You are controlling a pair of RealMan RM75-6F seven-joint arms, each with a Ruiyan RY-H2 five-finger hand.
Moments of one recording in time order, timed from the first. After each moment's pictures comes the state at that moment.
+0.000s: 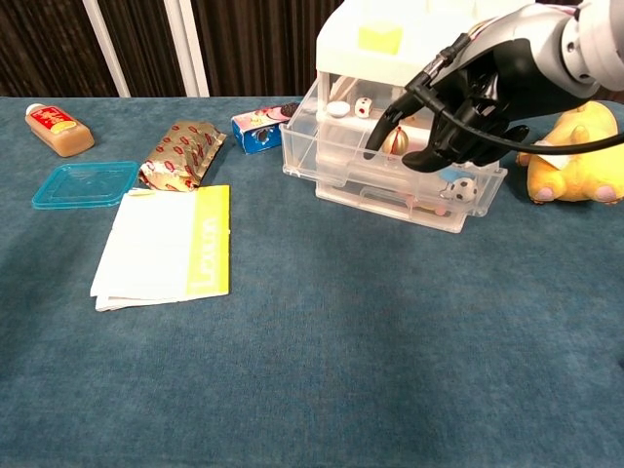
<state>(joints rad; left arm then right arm) -0.09 -1.03 -0.05 -1.76 1.42 1.46 0.11 1.26 -0.99 0.12 -2.14 -0.19 0.72 -0.16</state>
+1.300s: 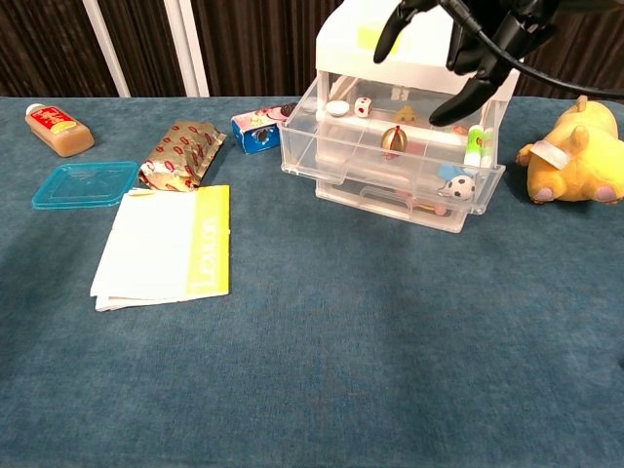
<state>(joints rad) -0.09 -1.03 -0.05 -1.76 1.42 1.46 0.11 1.05 -0.96 0.13 -2.09 -0.81 0.90 -0.17</state>
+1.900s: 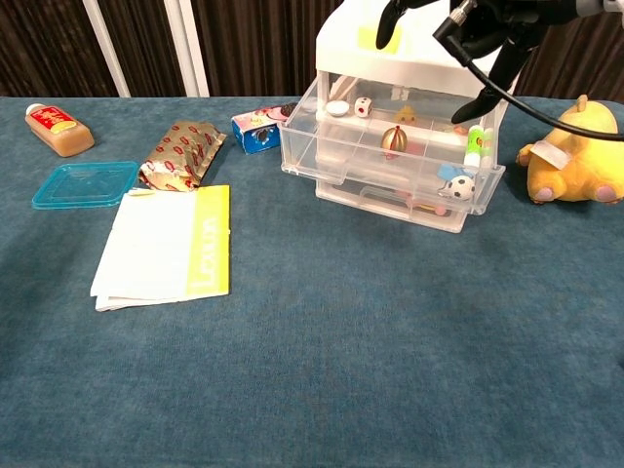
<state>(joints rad) -0.09 -1.03 -0.05 -1.75 1.42 1.46 0.11 0.94 -1.12 0.10 -1.79 -1.27 1.02 -0.35</state>
